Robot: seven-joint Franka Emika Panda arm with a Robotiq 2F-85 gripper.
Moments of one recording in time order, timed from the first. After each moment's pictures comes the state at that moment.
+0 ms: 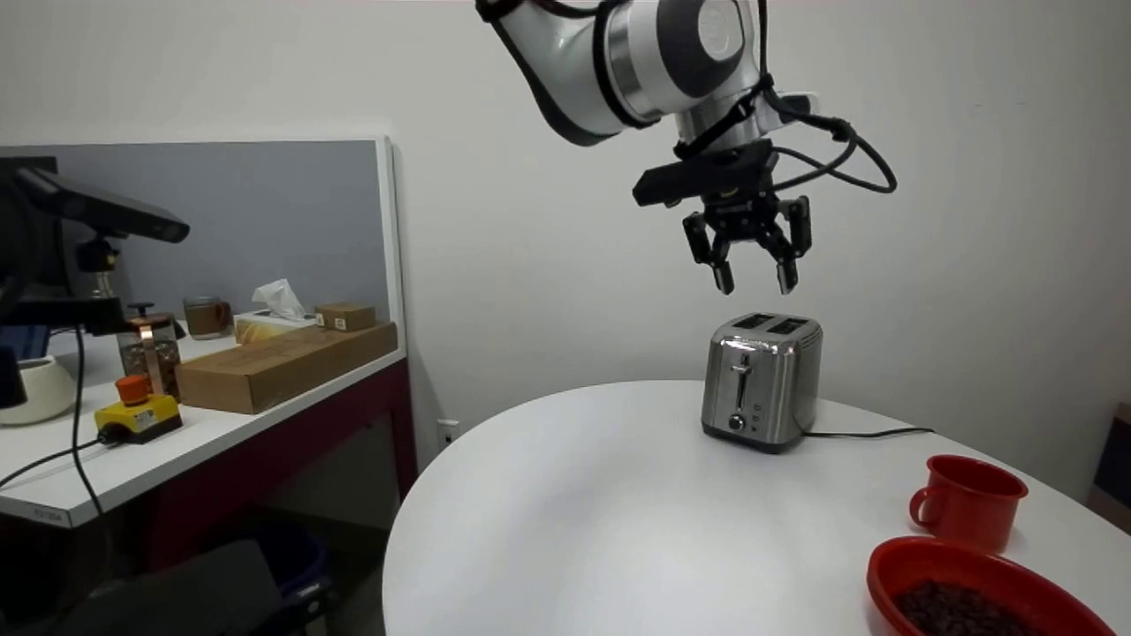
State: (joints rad) arm -0.08 0.19 -0.01 -2.02 -0.22 2.59 0.04
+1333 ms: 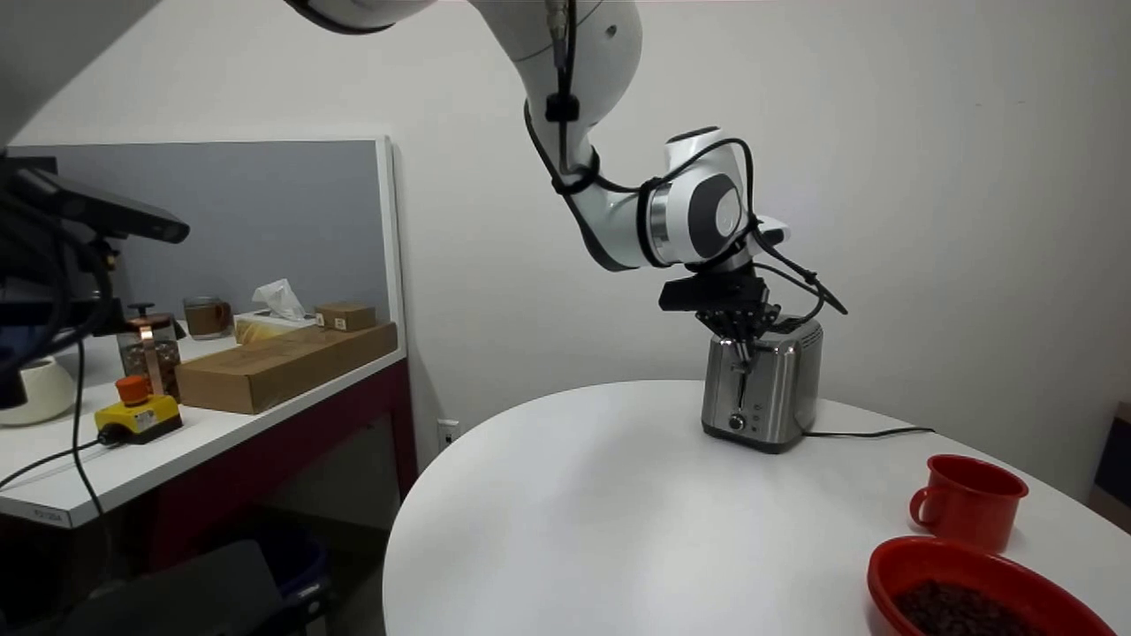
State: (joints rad) arm 0.02 0.74 -0.02 -1.54 -0.21 2.75 0.04
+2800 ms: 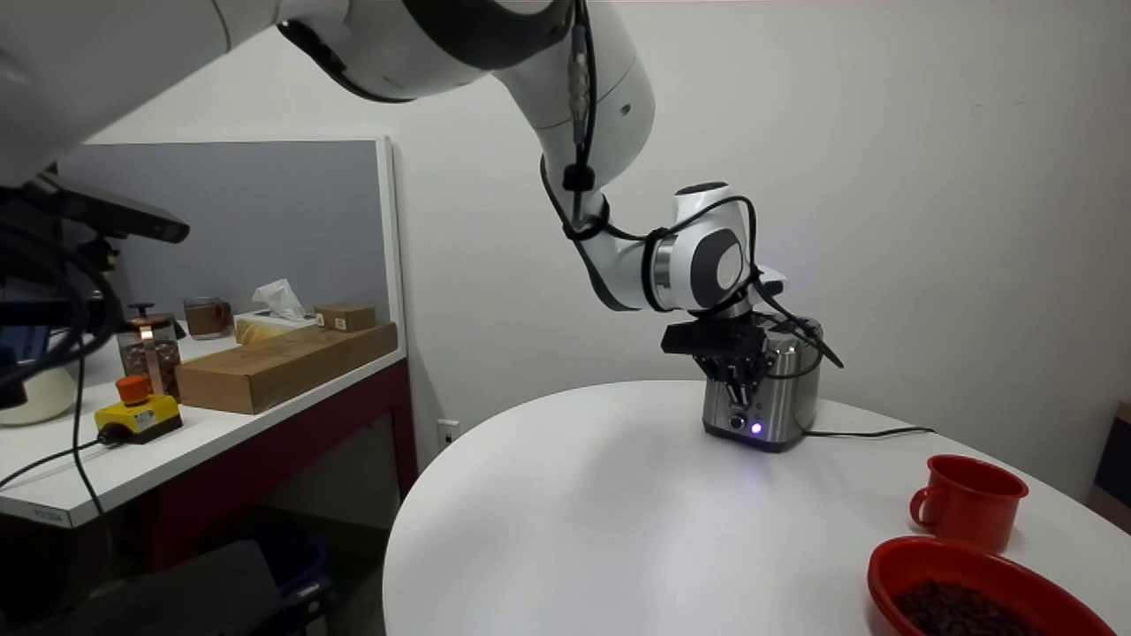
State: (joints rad) arm 0.02 0.89 -0.02 -1.43 -0.17 2.72 -0.02
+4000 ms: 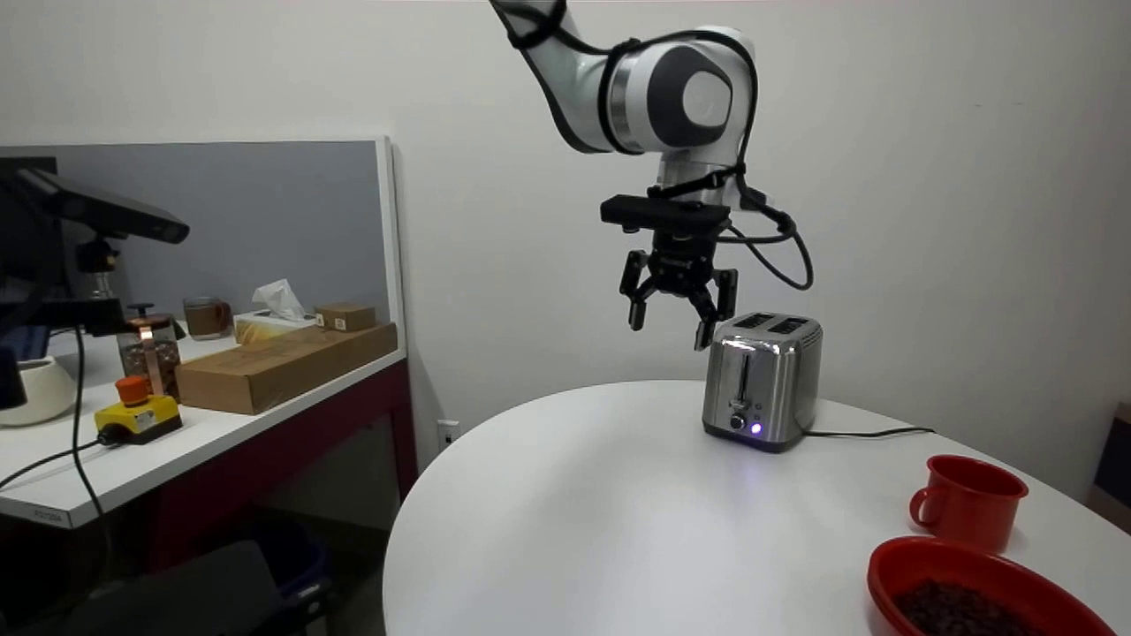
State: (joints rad) arm -0.09 0.33 0.08 -1.87 0.07 2.18 -0.16
